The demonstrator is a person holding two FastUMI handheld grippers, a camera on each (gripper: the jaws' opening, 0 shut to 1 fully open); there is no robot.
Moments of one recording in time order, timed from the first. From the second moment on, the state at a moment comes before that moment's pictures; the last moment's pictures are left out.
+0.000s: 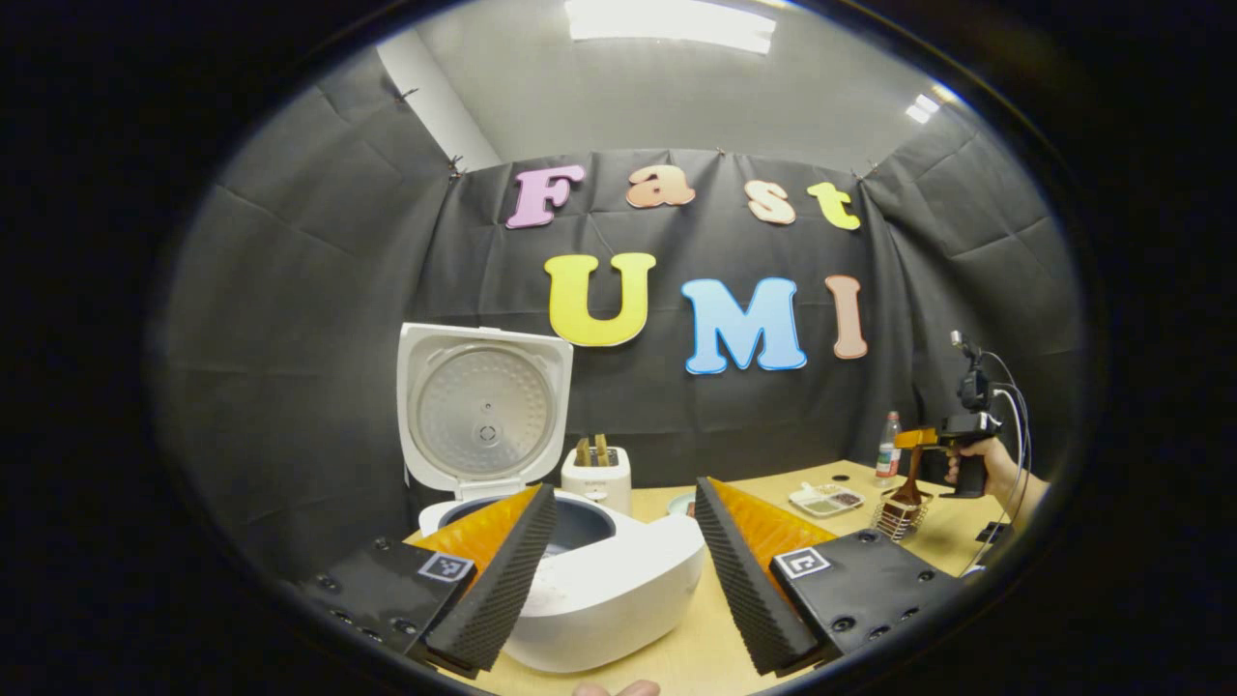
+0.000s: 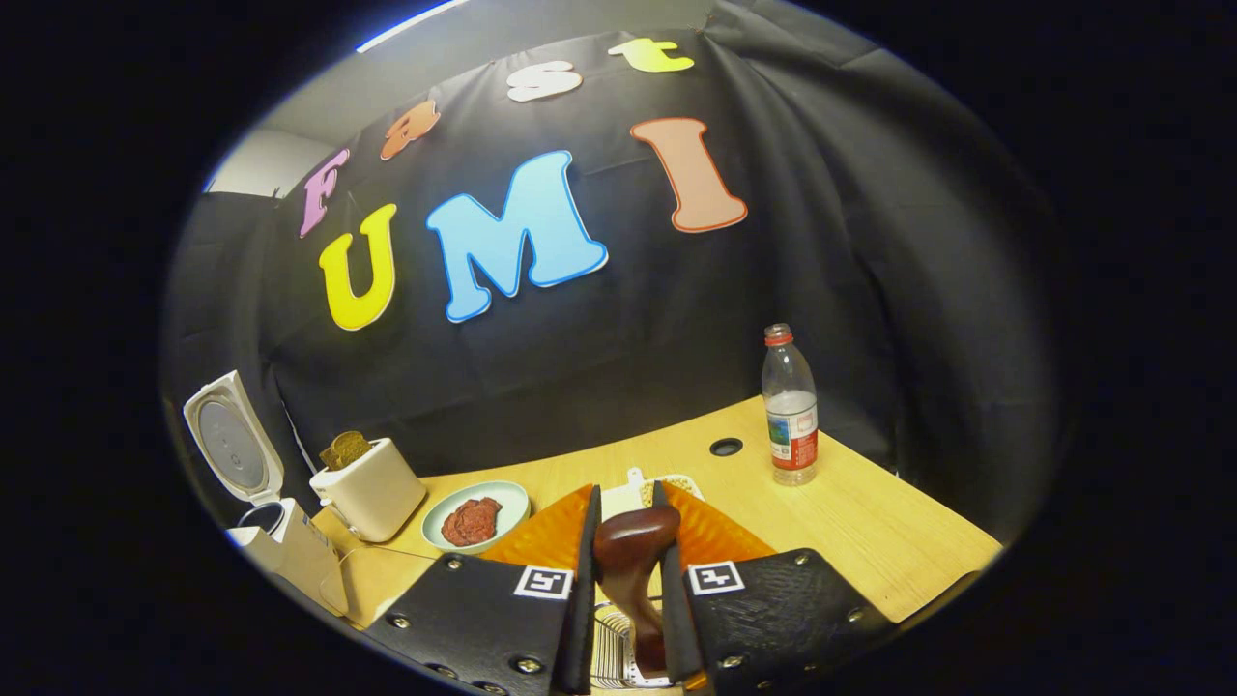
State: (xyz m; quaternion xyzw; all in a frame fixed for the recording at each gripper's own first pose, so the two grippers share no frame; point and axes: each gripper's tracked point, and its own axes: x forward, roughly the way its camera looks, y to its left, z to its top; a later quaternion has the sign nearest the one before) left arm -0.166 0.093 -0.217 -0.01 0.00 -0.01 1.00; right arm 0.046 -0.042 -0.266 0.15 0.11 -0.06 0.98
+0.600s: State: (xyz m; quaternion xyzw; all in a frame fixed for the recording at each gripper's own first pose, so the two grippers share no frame) left arm -0.156 0.080 -0.221 -0.03 0.00 -0.03 1.00; right arm 0.027 -0.077 -0.236 0.10 0.07 -0.11 0.99
